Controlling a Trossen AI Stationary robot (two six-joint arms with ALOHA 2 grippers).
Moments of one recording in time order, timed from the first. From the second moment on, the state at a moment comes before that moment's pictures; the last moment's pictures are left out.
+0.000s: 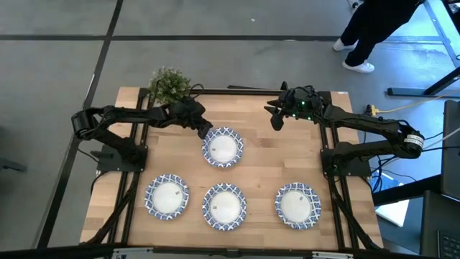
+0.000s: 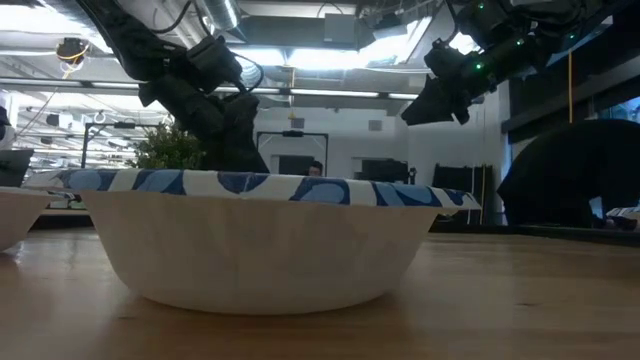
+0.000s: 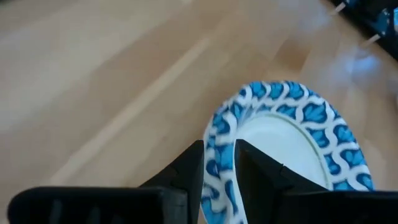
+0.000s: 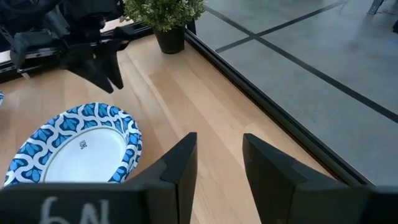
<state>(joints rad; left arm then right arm) 0.50 1.40 0.64 0.08 0.19 -0.35 -0.52 1.12 0.68 0.01 -0.04 0.07</state>
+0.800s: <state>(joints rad) 0.57 1.10 0.64 -0.05 0.33 -0.14 -0.41 1.12 0.68 -0.25 -0.39 0.10</state>
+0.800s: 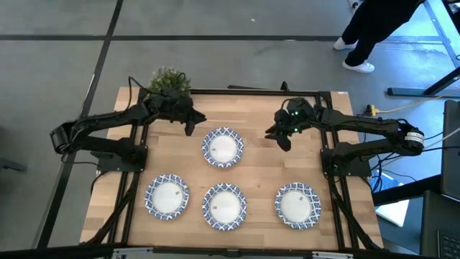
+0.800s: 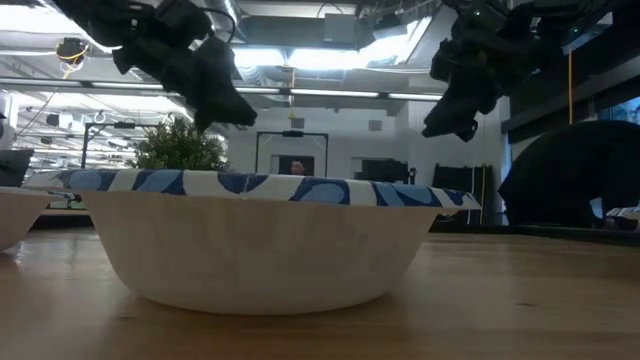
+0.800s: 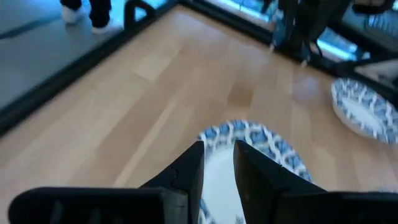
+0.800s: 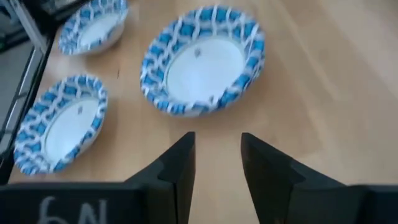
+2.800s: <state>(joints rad) 0.33 1.09 0.64 -0.09 0.22 -0.18 0.27 1.34 0.68 -0.74 -0.31 0.39</state>
